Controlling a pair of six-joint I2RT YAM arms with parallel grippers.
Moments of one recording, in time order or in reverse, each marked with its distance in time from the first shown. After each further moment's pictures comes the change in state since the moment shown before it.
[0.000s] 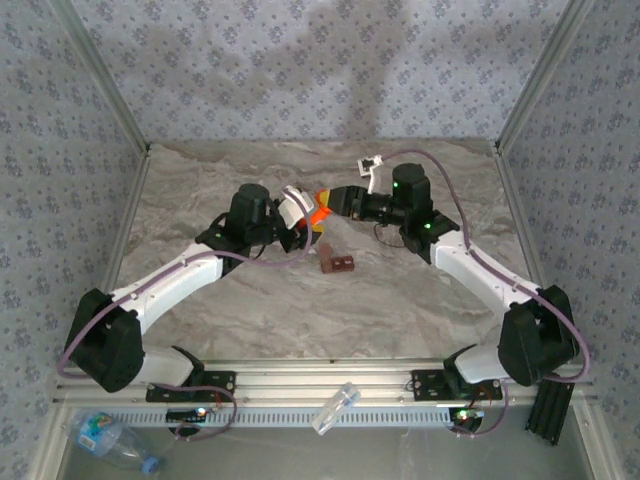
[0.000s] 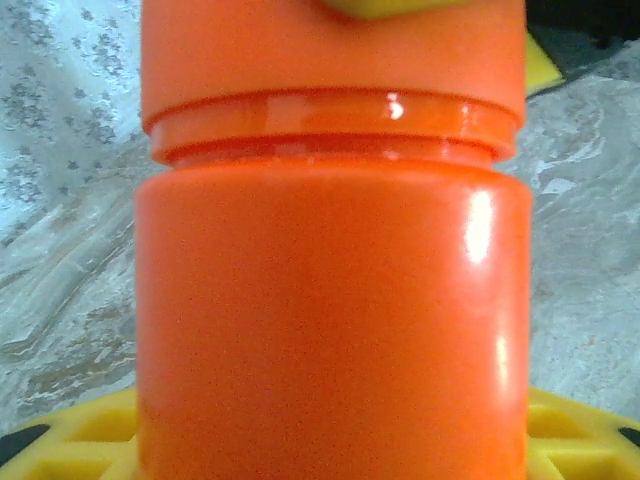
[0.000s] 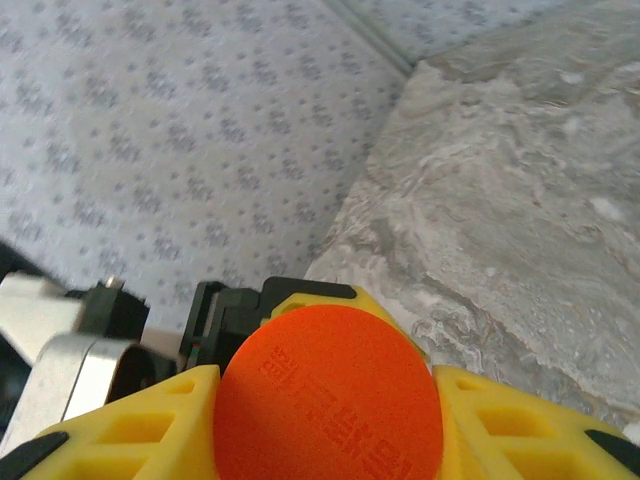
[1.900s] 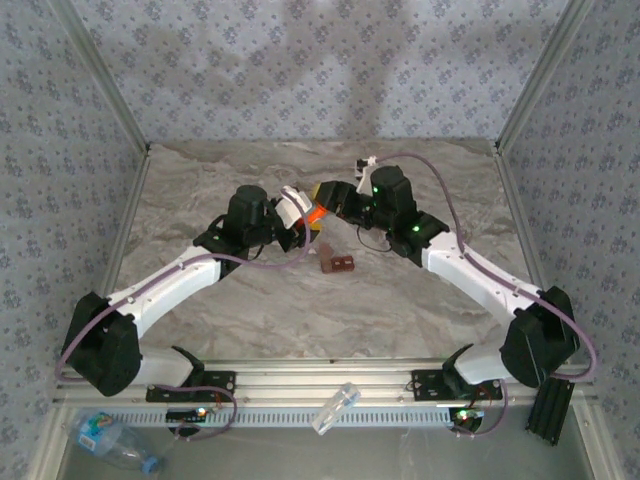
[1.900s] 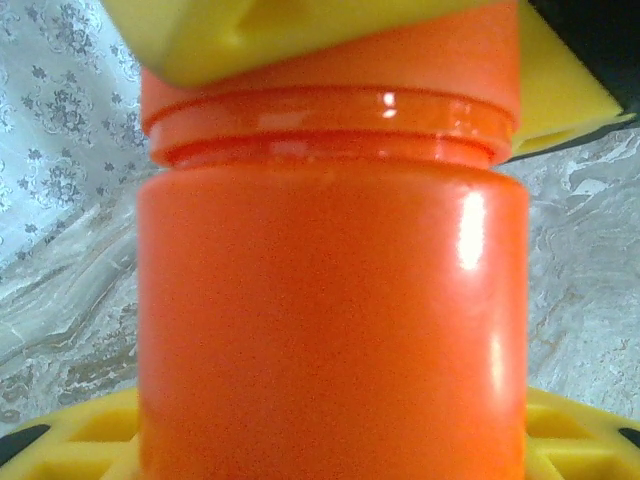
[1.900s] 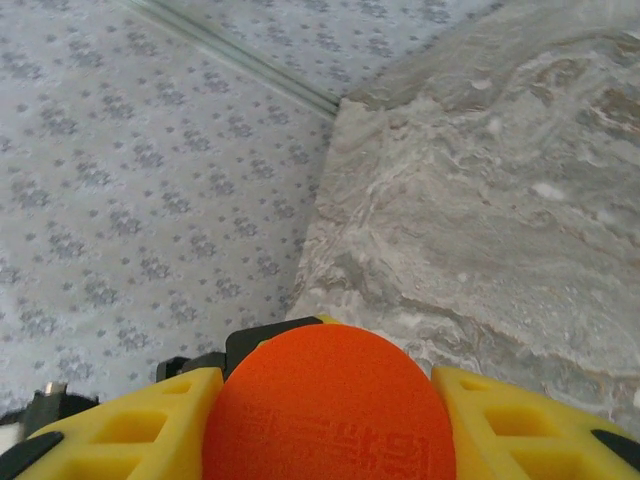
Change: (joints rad) left arm -0.005 -0.023 -0.017 0.015 -0.065 0.008; right arm 0.134 -0.009 0.052 -0.105 0.351 0.202
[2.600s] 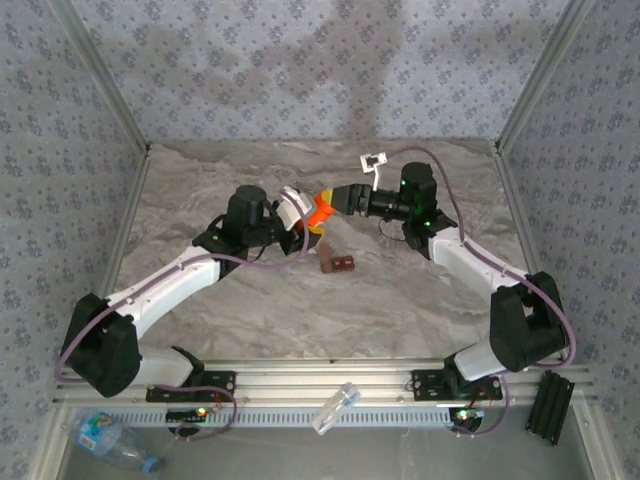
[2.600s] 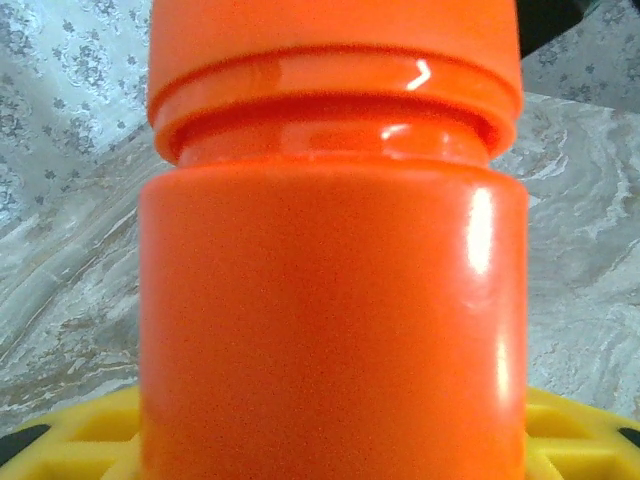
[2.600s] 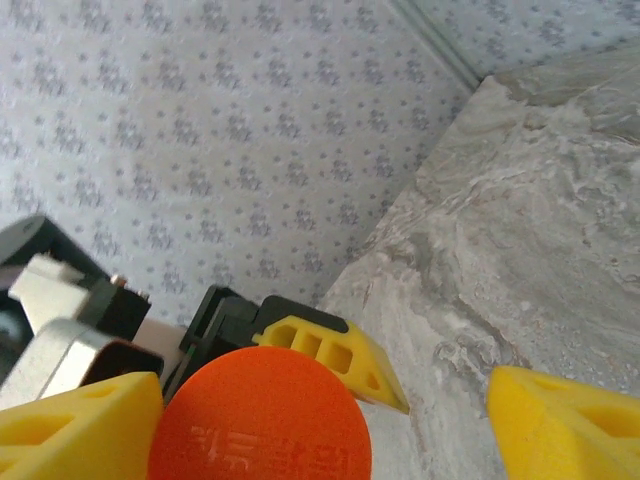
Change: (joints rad) left arm 0.004 -0.005 0.000 -0.004 0.092 -0.040; right arm -0.195 0.069 -0.096 0.332 -0.484 -0.160
